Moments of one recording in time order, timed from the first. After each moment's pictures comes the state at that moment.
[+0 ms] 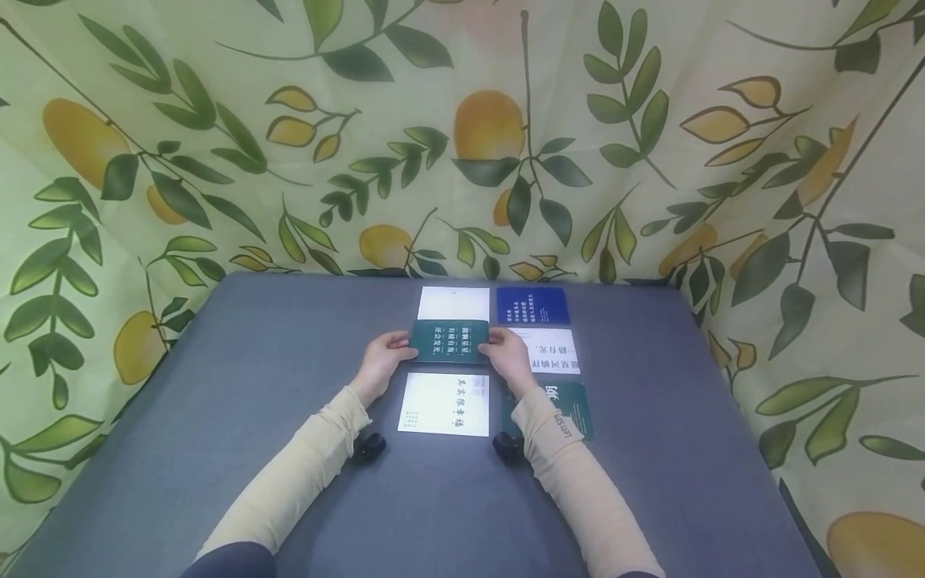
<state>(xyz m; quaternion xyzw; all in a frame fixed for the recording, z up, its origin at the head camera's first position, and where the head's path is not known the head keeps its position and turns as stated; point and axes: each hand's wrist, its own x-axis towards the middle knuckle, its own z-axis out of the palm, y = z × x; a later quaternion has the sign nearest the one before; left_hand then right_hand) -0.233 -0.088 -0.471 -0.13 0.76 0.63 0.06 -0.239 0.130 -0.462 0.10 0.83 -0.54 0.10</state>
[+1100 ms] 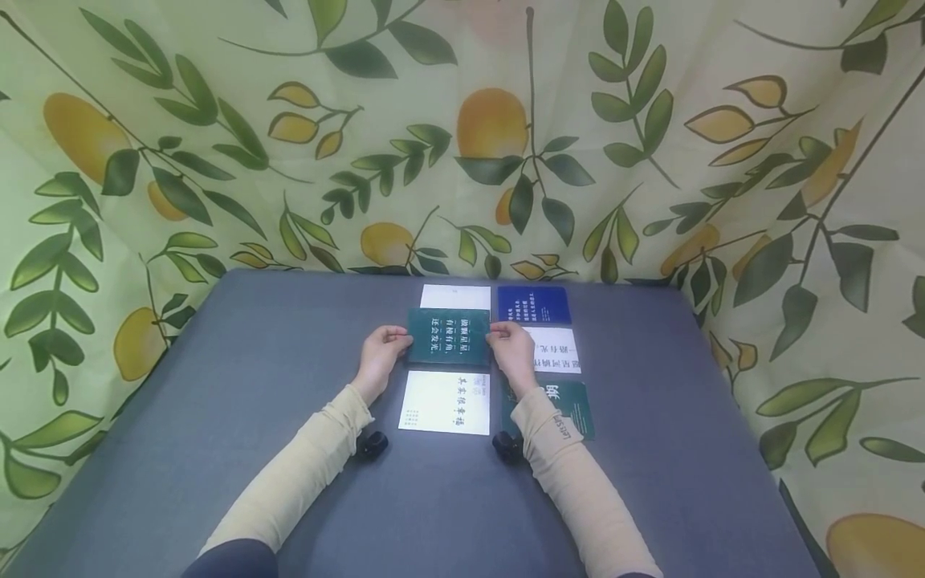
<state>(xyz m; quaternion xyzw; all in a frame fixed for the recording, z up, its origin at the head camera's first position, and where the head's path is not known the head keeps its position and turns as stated) -0.237 -0.088 -0.474 -0.14 0.73 0.67 -0.03 -0.239 0.129 -0.460 0.12 0.83 -0.54 0.00</state>
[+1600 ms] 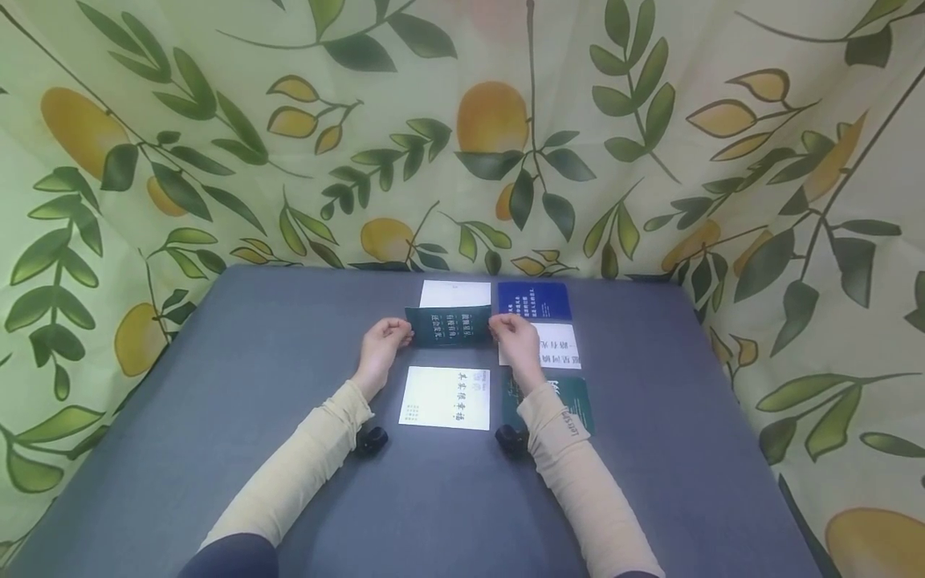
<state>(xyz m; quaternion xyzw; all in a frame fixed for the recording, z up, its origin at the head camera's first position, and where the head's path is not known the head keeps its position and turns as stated) -0.237 -0.088 -0.473 -0.11 0.70 0.70 -0.04 -0.237 0.135 -0.449 0.11 0.78 -0.62 0.01</state>
